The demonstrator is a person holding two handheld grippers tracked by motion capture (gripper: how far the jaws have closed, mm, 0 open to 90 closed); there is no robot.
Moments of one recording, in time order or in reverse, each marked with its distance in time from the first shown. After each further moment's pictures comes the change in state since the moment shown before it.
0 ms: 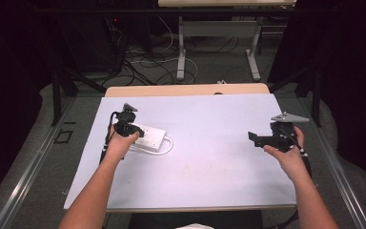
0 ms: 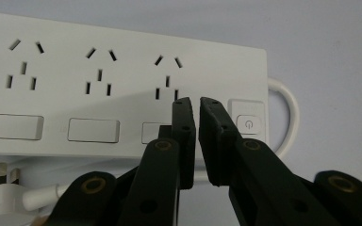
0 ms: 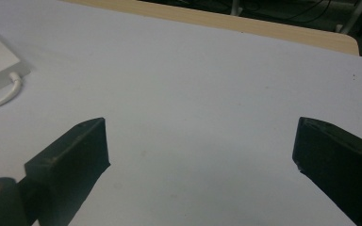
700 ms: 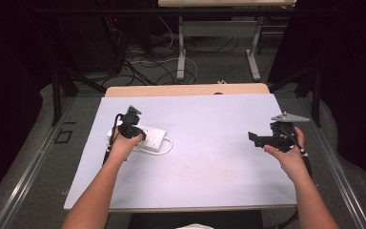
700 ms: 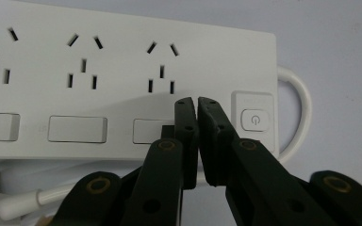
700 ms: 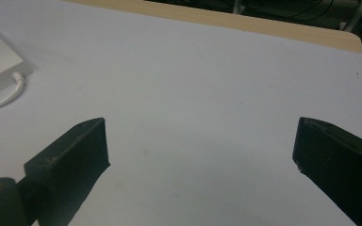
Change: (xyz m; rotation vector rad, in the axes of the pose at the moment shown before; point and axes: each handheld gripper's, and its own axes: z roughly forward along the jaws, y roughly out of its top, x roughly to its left) left arm -0.003 -0.002 0.014 0.042 0.019 0.016; right arm 0.000 0.000 0.000 0.003 0.015 0.008
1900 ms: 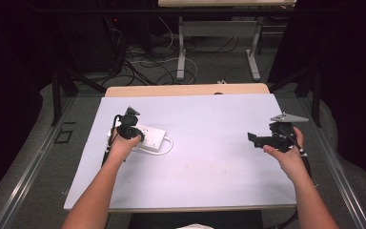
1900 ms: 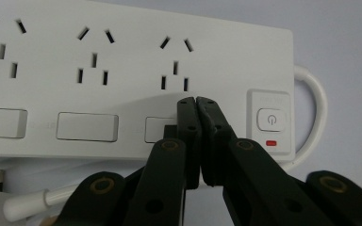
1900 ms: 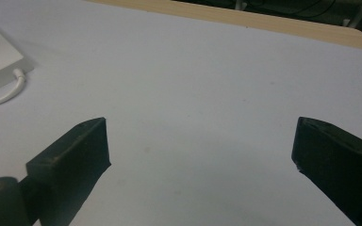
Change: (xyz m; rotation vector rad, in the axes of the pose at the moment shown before) left arm 0.007 -0.002 0.004 -0.003 0.003 -0.013; right arm 0.000 -0.001 0.002 0.017 0.005 -0.001
